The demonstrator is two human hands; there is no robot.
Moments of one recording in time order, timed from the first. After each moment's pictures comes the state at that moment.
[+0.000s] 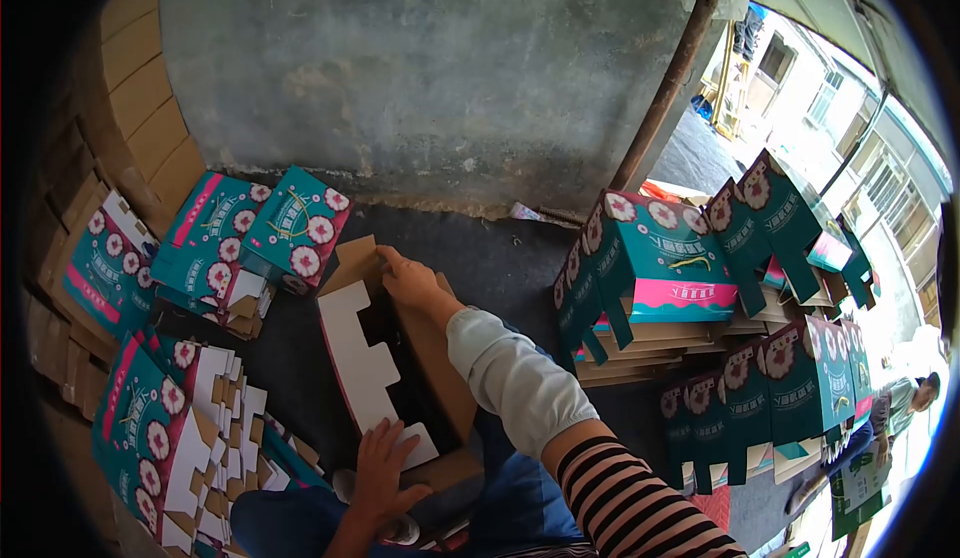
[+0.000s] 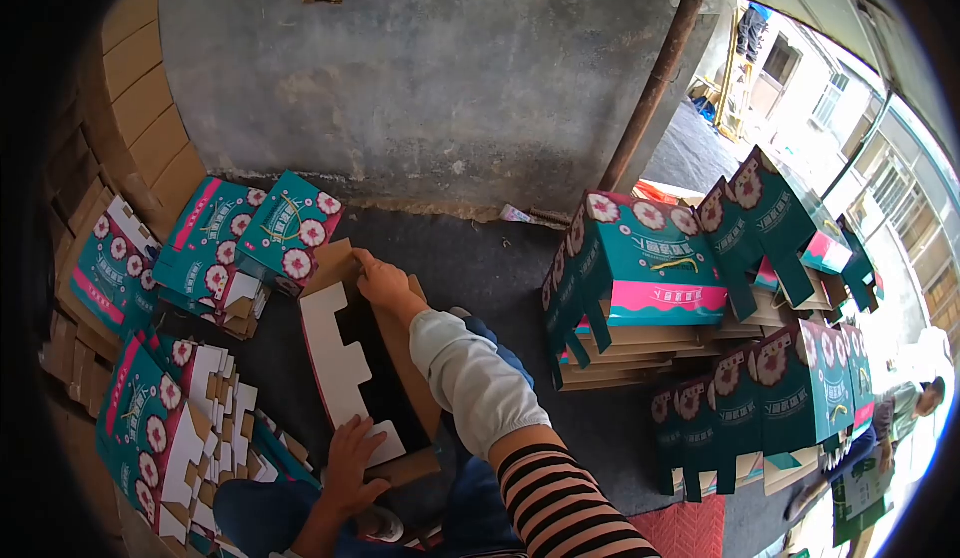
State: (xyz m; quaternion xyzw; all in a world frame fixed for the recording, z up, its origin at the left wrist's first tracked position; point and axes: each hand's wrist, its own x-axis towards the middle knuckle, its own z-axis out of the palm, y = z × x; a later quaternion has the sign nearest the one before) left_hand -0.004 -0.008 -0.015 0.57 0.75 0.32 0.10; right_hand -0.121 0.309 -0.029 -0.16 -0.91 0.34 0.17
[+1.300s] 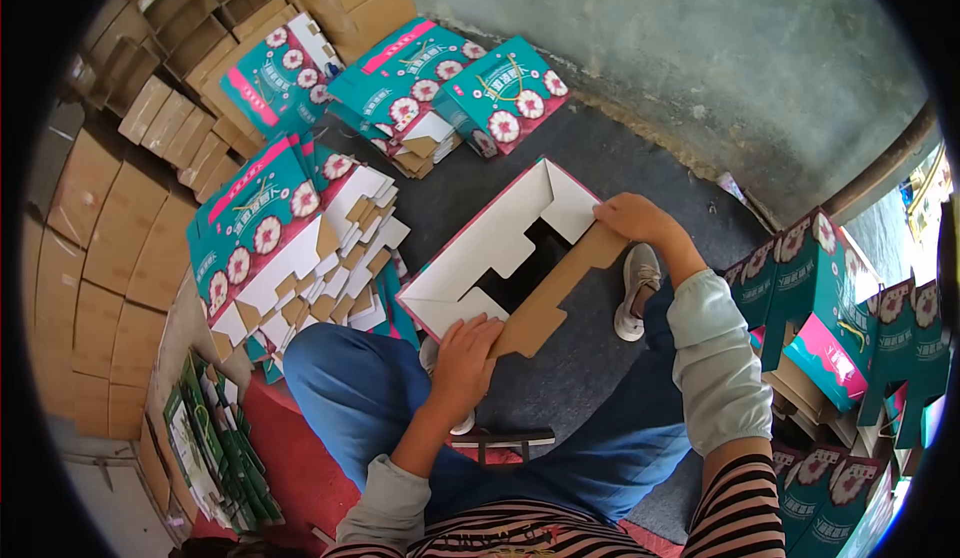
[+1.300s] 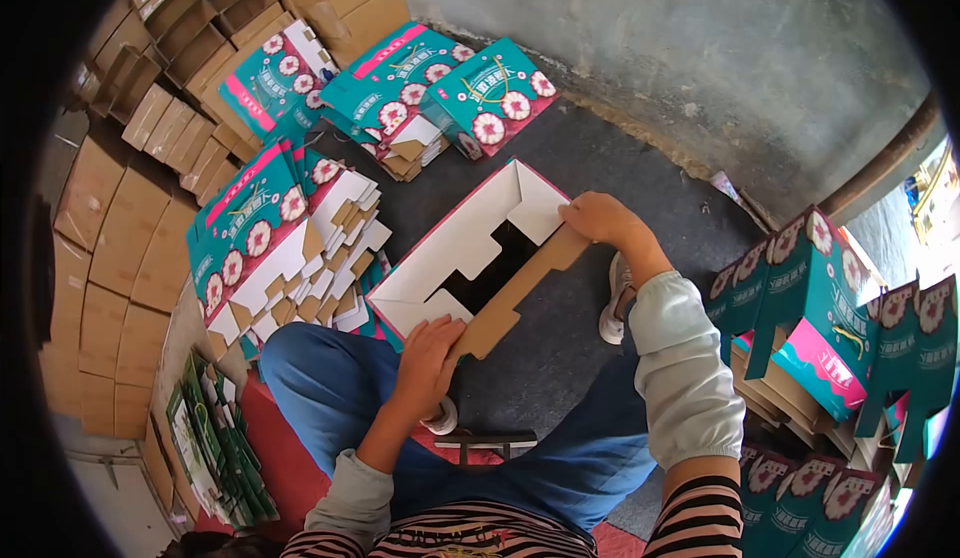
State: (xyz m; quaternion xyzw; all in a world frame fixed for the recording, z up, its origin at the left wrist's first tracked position) left_hand 0.016 -0.023 -0.042 0.37 0.88 0.28 -0.05; right_hand -0.090 0.331 -0.012 -0.01 -0.95 0.28 -0.13
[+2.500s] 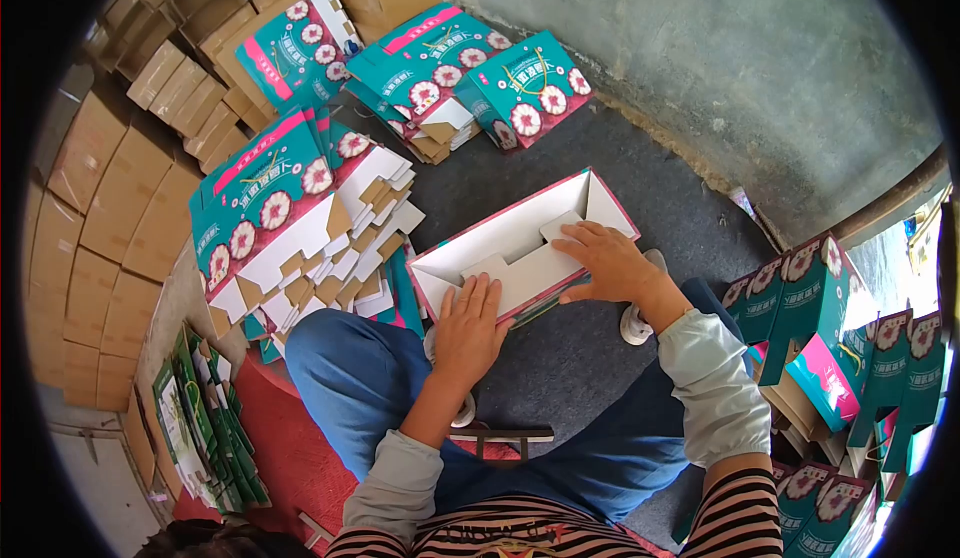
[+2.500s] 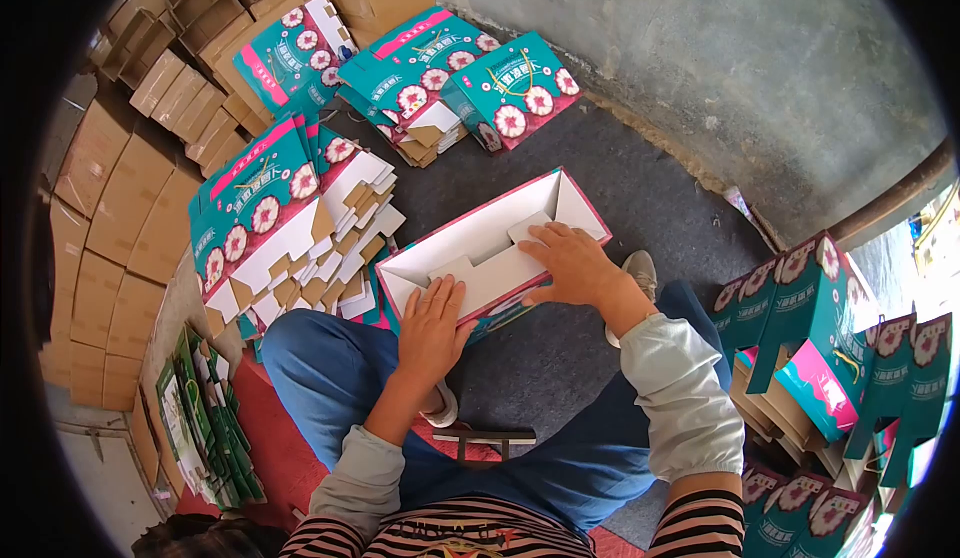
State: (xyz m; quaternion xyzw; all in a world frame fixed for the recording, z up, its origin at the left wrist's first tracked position) left_hand -0.017 -0.023 -0.050 0.30 0.94 0.15 -0.09; right_hand -0.044 0.243 -0.012 0.24 -0.96 0.12 0.01
